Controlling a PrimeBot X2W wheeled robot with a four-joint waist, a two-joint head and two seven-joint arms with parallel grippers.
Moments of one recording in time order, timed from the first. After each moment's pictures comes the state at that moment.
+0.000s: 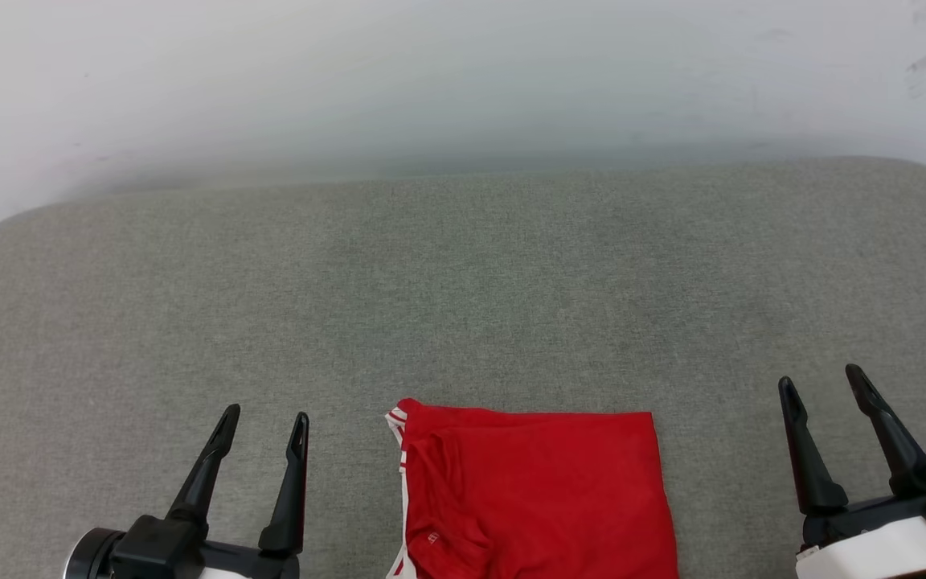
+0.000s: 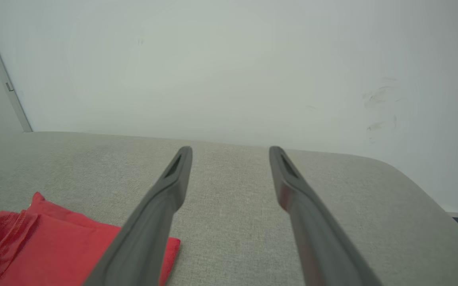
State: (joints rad) left arm 0.15 0.12 -0.06 -0.12 -0.15 -0.13 -0.26; right arm 0.07 -0.20 0.02 -0.04 0.17 0.13 -0.24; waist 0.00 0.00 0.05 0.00
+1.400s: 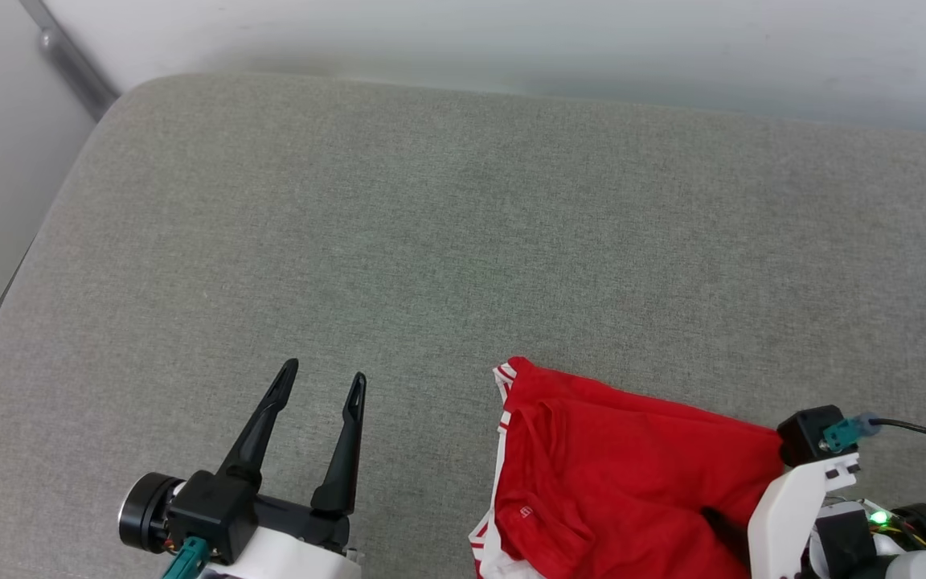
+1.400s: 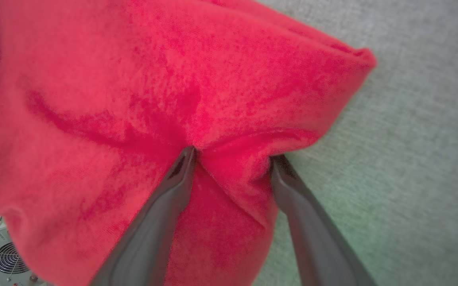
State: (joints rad) left arm 0.04 0.10 -0.15 -0.09 -0.13 -0.13 -0.26; right arm -0.02 -0.23 0.13 0.03 0.37 0.13 0.80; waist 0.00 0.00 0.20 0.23
